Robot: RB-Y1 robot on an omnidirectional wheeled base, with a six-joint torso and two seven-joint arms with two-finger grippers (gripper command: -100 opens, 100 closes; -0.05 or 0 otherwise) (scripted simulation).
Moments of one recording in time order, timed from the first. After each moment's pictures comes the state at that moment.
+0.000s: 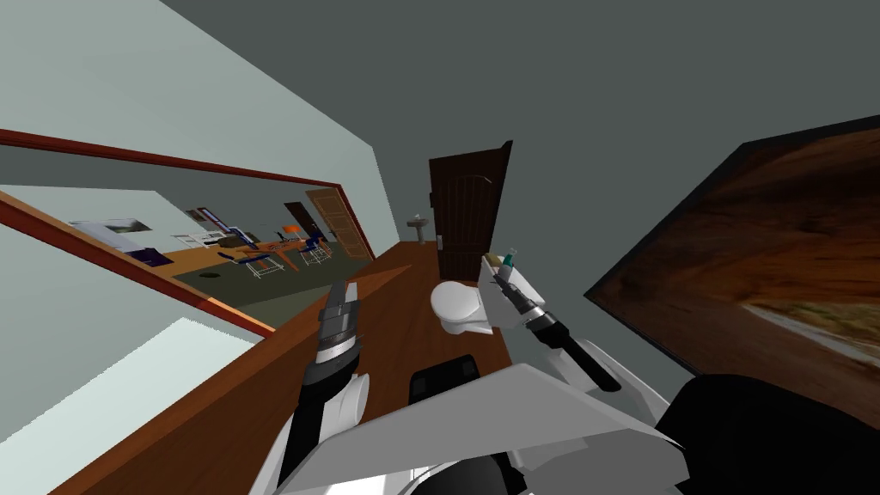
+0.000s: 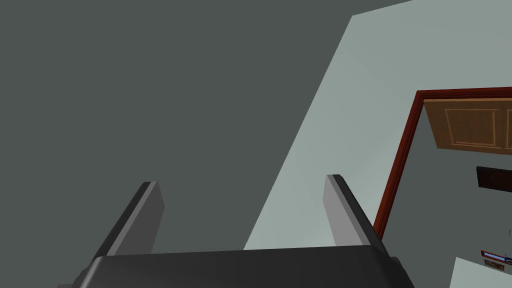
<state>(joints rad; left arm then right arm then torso) 0.52 0.00 -0.03 -2.22 -0.11 -0.59 -0.17 0.70 -0.47 -0.10 -2.13 -0.01 -0.39 0.31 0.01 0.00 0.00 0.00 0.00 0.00</state>
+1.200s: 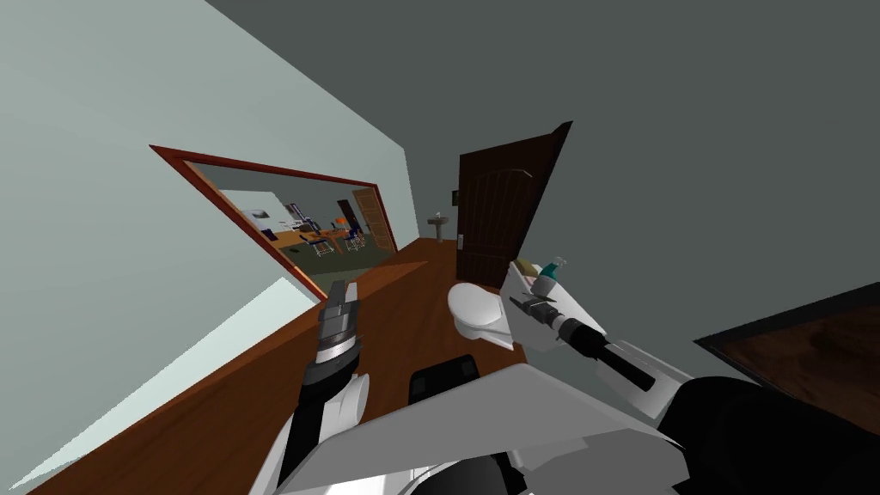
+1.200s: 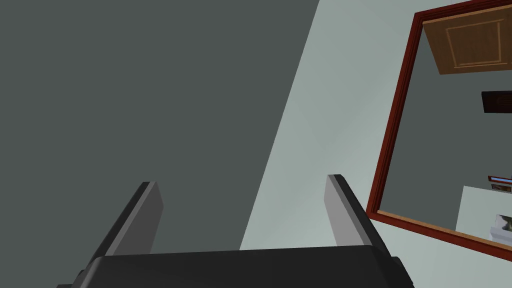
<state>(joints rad) 0.52 0.00 -0.03 -2.22 -0.11 -0.59 -0.17 0.81 -0.81 -0.18 -1.89 0.14 -0.23 0.57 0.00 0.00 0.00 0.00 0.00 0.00</state>
